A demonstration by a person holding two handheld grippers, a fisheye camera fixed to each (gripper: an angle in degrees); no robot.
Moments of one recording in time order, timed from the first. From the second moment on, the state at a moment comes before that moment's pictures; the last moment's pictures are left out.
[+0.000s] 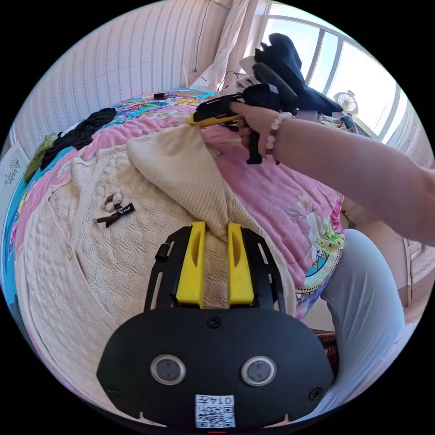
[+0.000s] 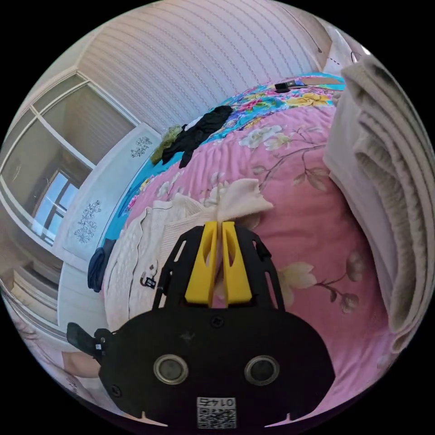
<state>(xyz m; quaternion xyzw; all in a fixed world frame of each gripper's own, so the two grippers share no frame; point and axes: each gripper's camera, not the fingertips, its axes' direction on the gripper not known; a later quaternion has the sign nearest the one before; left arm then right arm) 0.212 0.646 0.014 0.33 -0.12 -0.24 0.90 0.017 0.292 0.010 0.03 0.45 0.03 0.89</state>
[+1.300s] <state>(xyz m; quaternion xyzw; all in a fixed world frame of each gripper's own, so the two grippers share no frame) 0.344 0.243 0.012 0.26 -0.17 0.03 0.95 -0.065 0.655 -0.259 0.24 0.54 0.15 0.79</state>
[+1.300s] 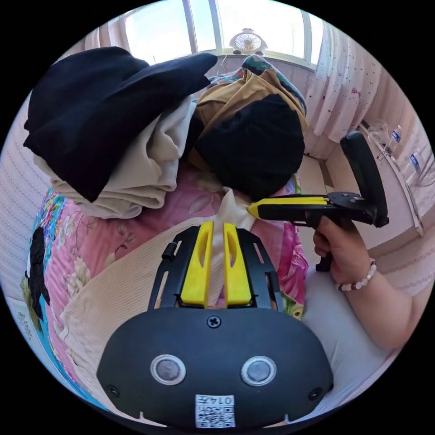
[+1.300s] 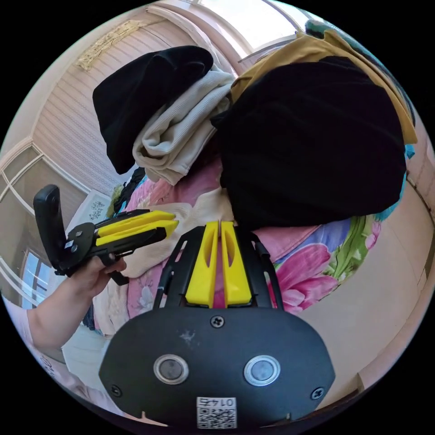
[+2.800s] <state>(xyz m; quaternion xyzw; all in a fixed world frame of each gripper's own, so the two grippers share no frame) 0.214 0.904 -0.123 0.34 -0.29 -0.38 0.81 -0.309 0.323 0.013 0.07 0.58 -0.10 0.81</state>
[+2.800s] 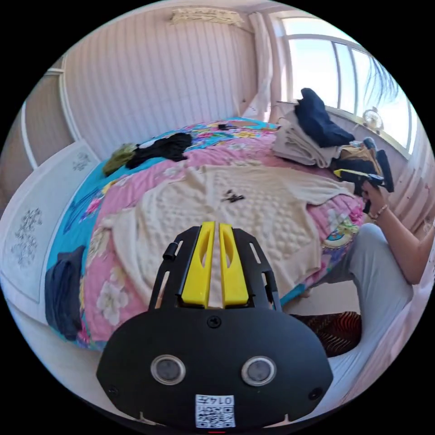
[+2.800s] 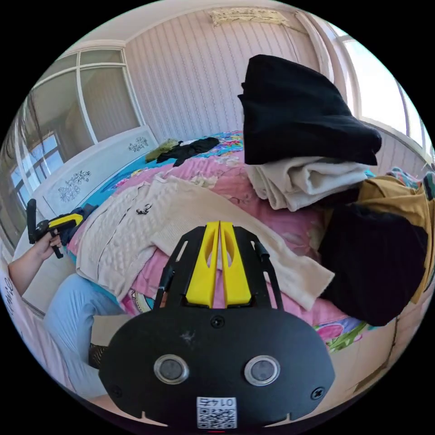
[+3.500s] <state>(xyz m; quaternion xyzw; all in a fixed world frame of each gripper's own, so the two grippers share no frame) -0.018 1.221 -0.136 0.45 -0.14 -0.56 0.68 -0.325 -0.177 0.821 -0.37 0.39 -0.29 0.79</state>
